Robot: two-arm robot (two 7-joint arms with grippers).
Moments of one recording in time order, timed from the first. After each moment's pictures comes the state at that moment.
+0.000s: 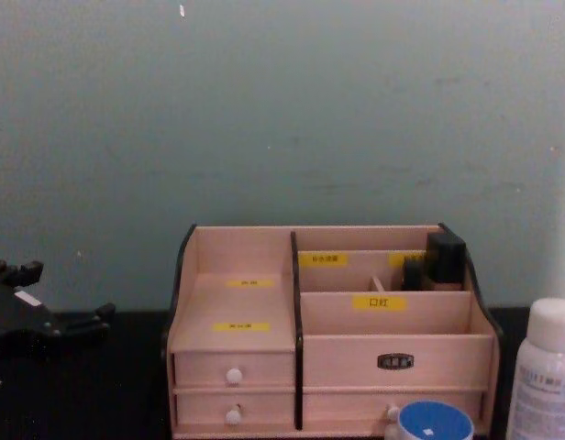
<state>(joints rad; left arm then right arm) -0.20 0.60 0.45 -1.41 -0.25 -0.12 0.03 0.20 0.60 -0.45 -1.41 0.25 -0.12 -0.03</state>
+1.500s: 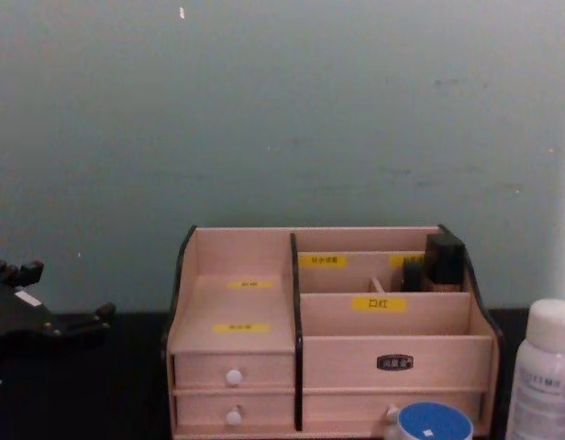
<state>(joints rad) -0.20 0.60 0.45 -1.41 -0.25 -0.12 0.03 -0.22 0.73 -0.22 -1.75 0.51 -0.09 0.20</state>
